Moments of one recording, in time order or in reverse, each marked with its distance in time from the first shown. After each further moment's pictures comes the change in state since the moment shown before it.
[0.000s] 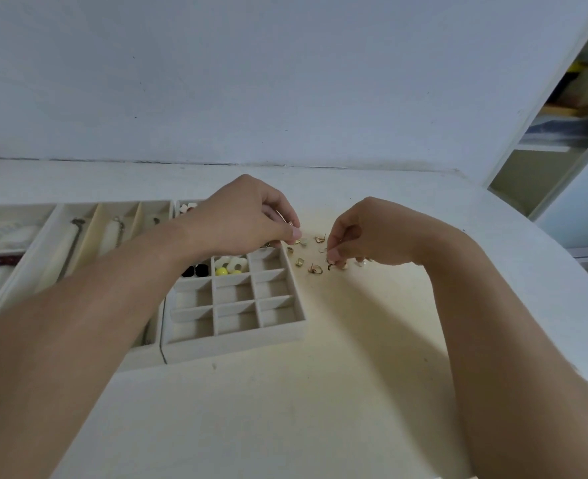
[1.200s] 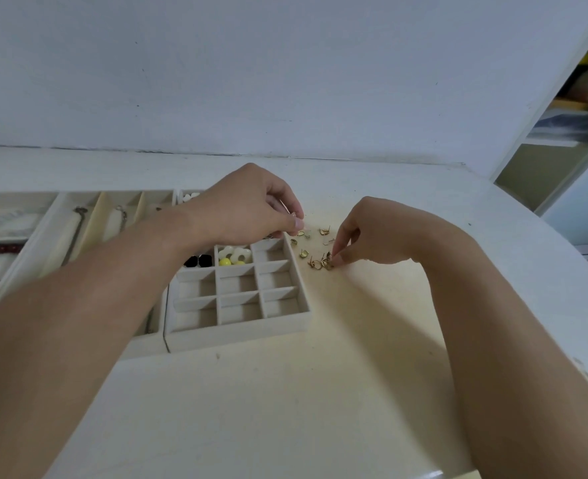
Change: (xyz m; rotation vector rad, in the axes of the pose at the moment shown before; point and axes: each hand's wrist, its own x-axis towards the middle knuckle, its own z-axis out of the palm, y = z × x) left_hand 0.001 -0.003 -0.001 0.028 -0.008 0.027; right_hand 0.003 -0.009 0.008 -0.207 0.021 0.105
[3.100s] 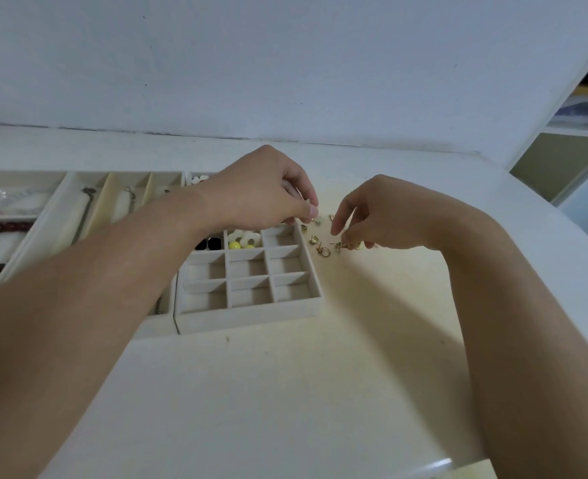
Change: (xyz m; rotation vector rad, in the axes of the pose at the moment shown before) left_hand 0.001 0.002 0.001 0.037 -0.019 0.010; right_hand -0.006 -0.009 -0.002 0.157 0.012 -0.033
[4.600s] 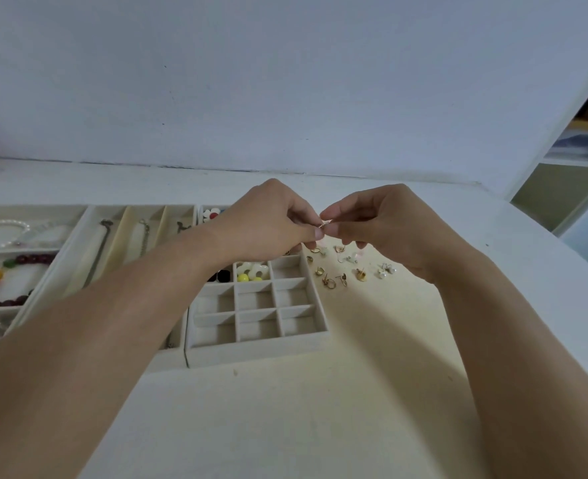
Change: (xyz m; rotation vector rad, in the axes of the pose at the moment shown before) left_hand 0.000 0.001 -0.003 -0.011 0.043 0.037; right_hand 0.000 -0.006 0.000 0.613 0.222 -0.188
